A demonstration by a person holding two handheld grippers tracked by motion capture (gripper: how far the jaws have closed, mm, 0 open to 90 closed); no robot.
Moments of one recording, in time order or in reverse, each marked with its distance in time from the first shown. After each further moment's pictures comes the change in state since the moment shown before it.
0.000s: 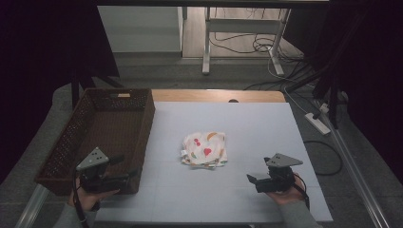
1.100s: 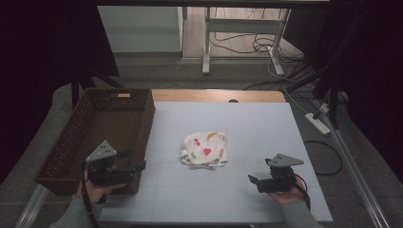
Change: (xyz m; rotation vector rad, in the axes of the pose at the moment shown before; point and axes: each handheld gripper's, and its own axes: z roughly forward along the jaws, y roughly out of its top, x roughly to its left) left arm -0.007 0.021 0.015 0.011 -0.015 0.025; right arm -0.007 -0.008 0.004 0.012 0.013 0.033
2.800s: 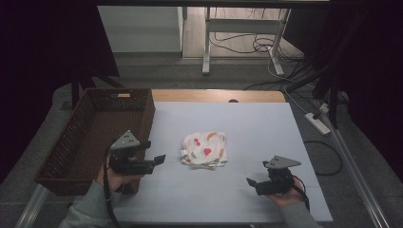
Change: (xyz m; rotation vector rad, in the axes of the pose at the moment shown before) left arm -0.022 0.038 0.033 0.025 -0.078 0.076; right arm 0.004 -0.003 0.003 0.027 0.033 -0.014
